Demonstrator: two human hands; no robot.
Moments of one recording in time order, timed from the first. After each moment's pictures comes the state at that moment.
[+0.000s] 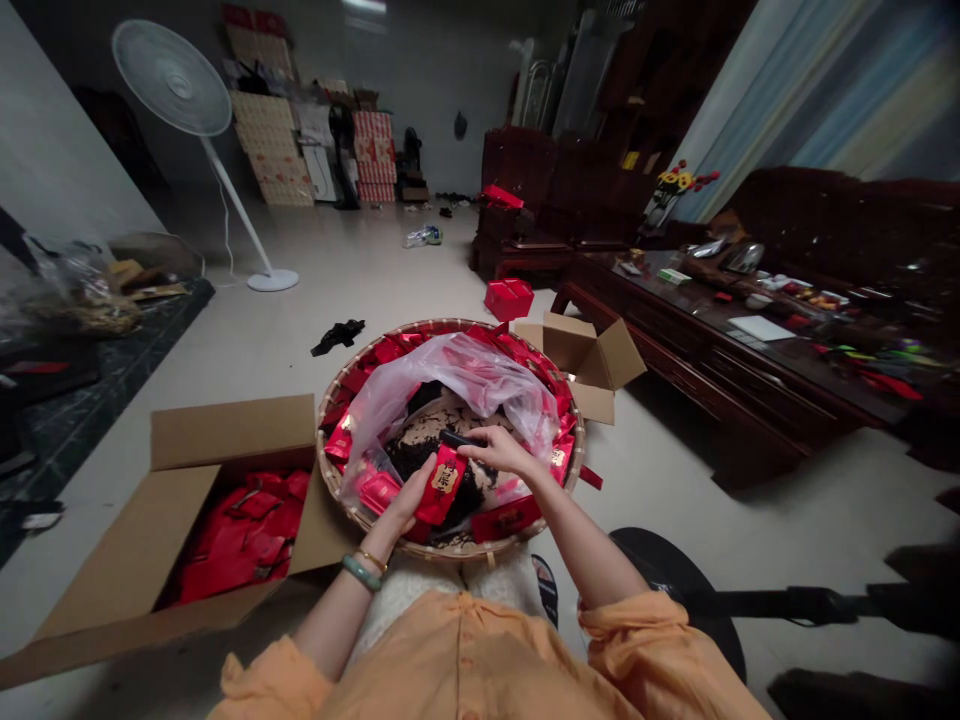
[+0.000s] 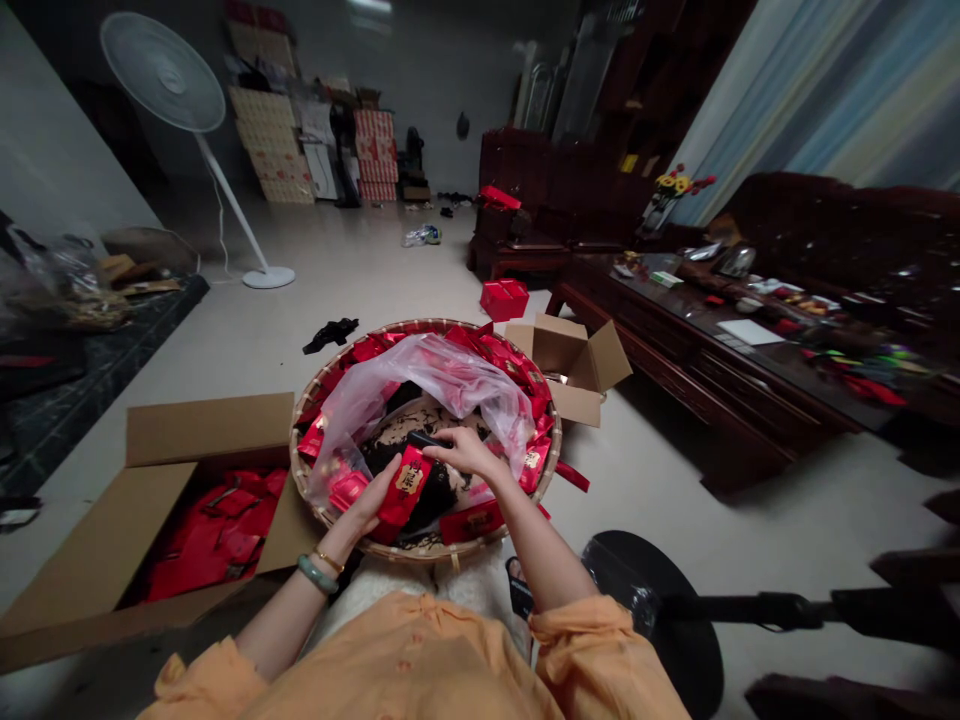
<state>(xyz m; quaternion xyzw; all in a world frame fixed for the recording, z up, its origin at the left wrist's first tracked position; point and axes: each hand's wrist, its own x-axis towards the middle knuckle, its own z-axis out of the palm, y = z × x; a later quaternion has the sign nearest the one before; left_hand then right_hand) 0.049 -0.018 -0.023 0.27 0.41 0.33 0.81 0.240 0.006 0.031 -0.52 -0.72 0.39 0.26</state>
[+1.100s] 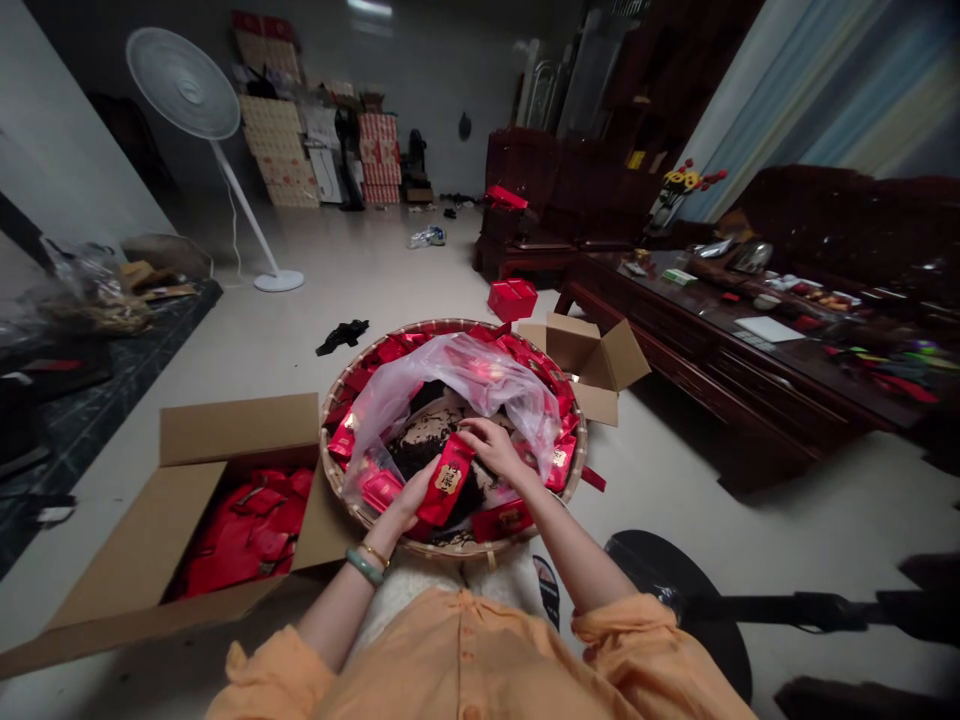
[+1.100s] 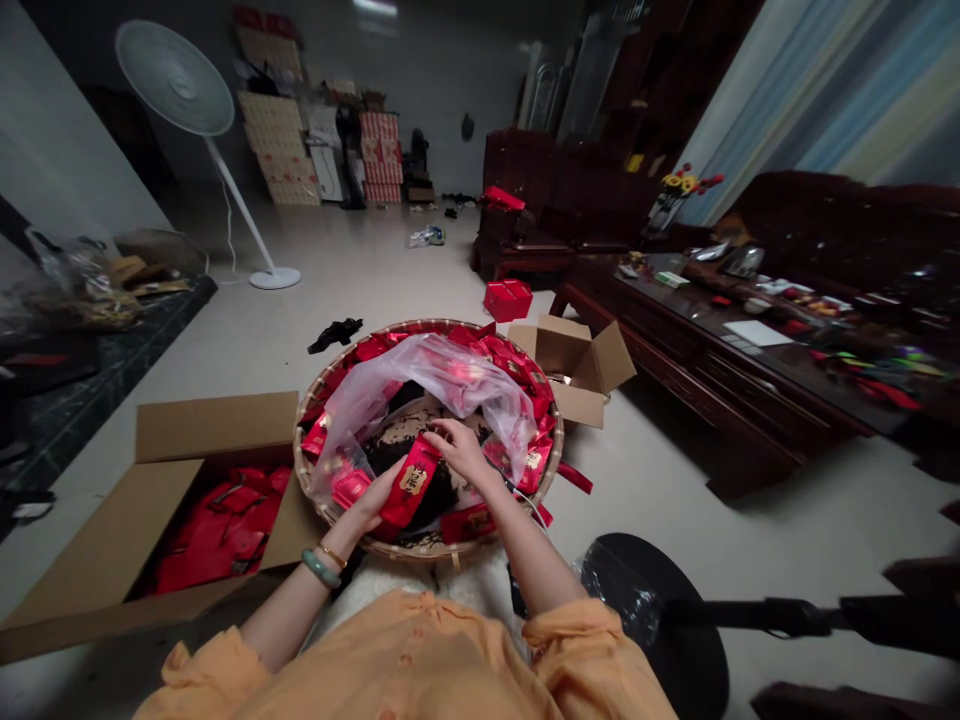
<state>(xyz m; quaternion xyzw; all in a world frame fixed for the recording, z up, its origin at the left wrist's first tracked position) 0.052 -0.015 -0.026 0.24 0.44 0.30 0.81 0.229 0.016 -0.007 -0.53 -0.71 0.24 0.39</state>
